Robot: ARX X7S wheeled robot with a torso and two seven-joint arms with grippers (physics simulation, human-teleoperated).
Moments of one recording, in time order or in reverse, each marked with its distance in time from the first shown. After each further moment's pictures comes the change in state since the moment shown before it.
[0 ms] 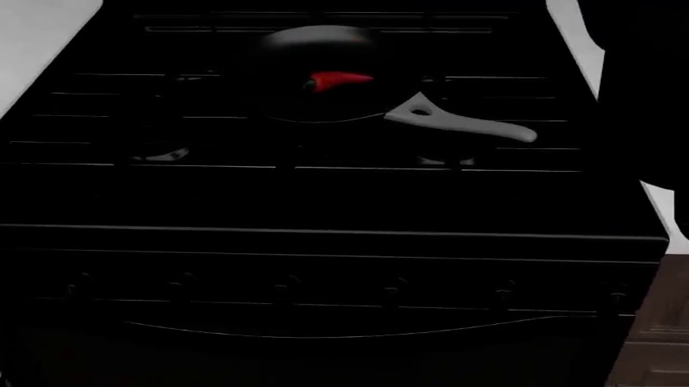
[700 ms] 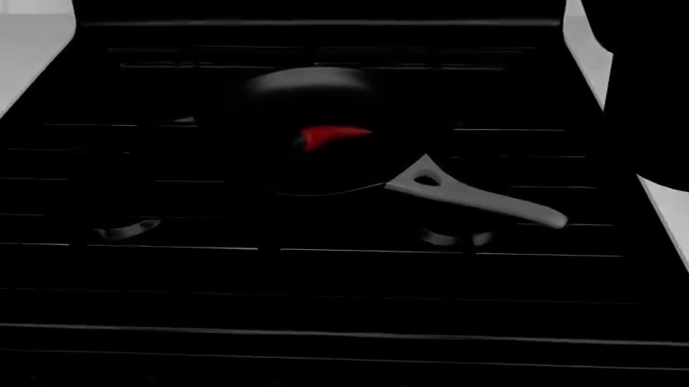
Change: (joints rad) left arm 0.007 -0.011 0.003 -0.002 -0.024 0.015 -0.015; right arm 0.012 0.004 0.016 0.006 0.045 0.034 0.015
